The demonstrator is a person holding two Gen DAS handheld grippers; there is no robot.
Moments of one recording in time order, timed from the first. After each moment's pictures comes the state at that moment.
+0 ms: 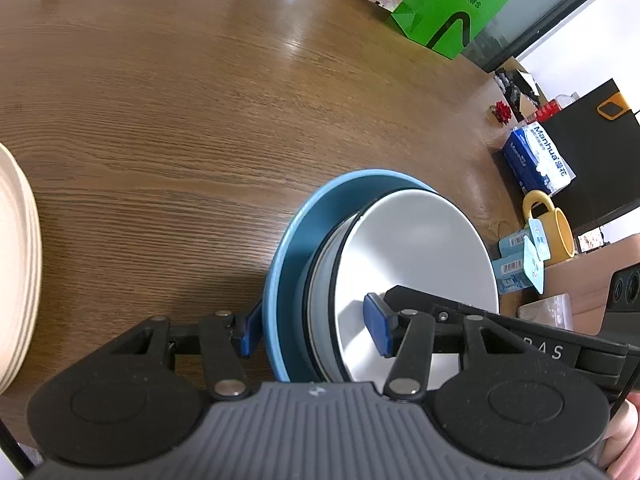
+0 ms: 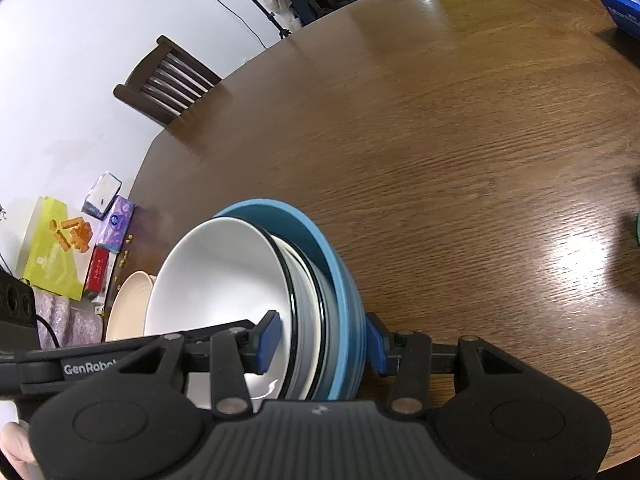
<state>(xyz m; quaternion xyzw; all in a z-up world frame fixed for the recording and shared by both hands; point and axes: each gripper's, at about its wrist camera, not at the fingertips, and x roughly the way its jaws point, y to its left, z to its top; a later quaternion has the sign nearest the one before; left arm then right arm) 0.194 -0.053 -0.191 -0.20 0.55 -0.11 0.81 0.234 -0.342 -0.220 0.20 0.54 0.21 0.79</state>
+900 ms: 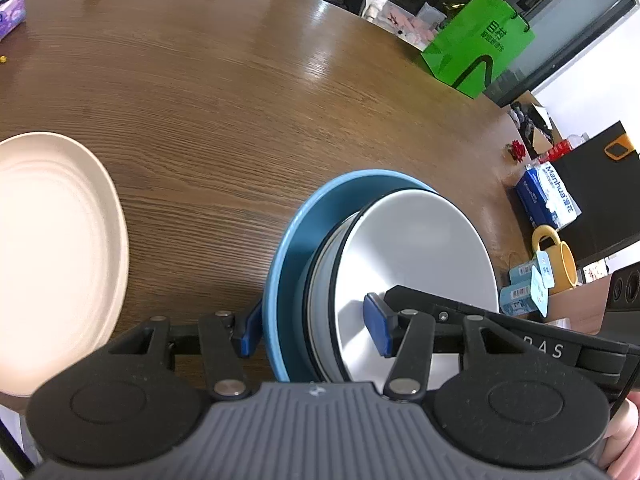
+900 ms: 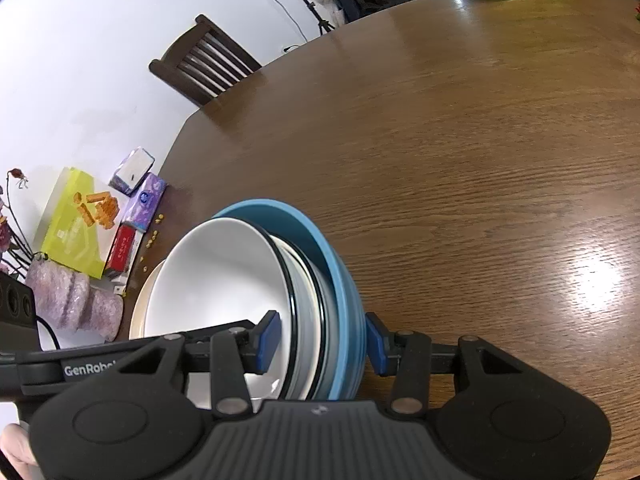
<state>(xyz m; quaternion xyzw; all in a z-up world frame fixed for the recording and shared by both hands) 0.170 0.005 -0.170 -0.22 0.52 -0.07 0.82 0.235 -0.282 -0.195 0.18 0.53 0.25 0.79</state>
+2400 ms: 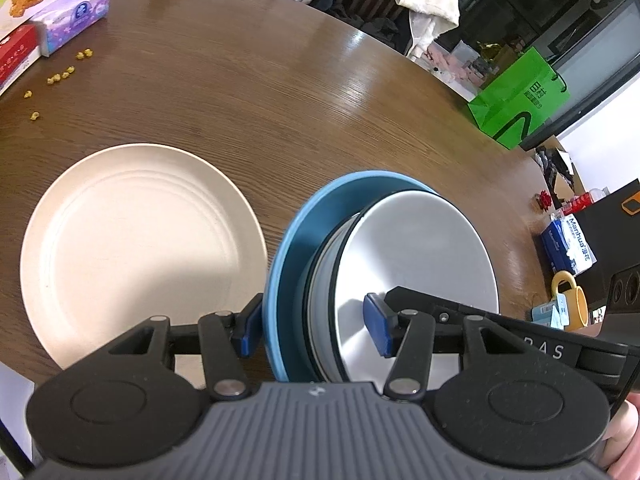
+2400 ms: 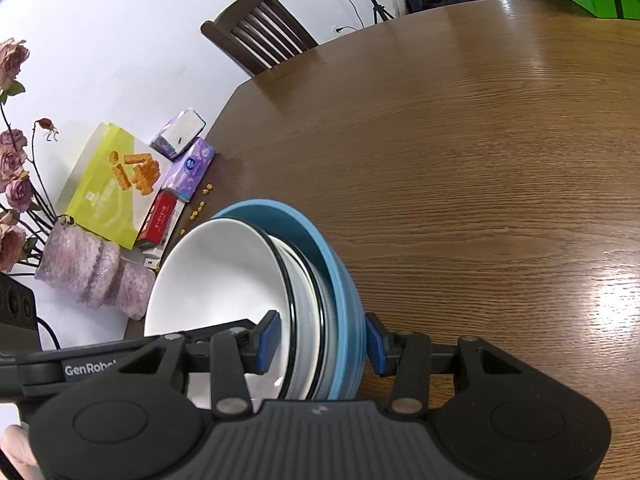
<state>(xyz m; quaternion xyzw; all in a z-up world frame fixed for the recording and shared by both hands) 0.141 0.097 -0.158 -0.25 0.50 -0.01 0.83 0.236 -0.182 -0.180 0.14 0.53 0.31 0.78</state>
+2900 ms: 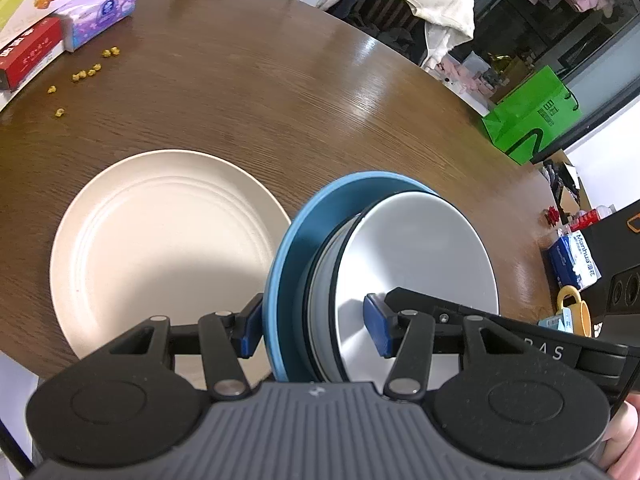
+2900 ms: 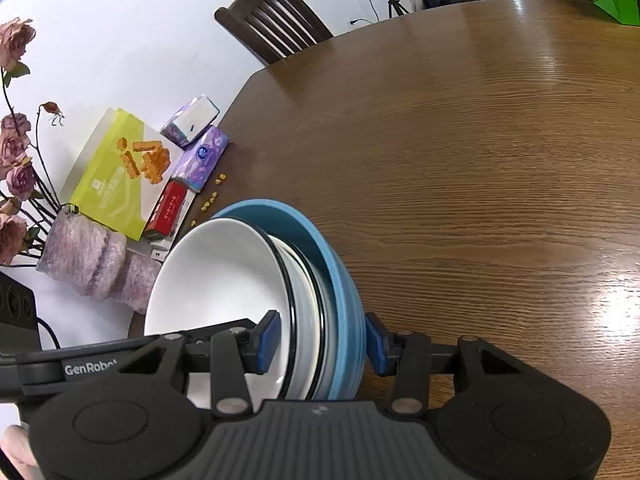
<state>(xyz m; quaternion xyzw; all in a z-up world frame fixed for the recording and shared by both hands) 0.134 0.125 -0.159 -0.27 0.49 0.00 0.83 0.237 -0.149 -0.181 0.13 0.54 0.32 0.77</state>
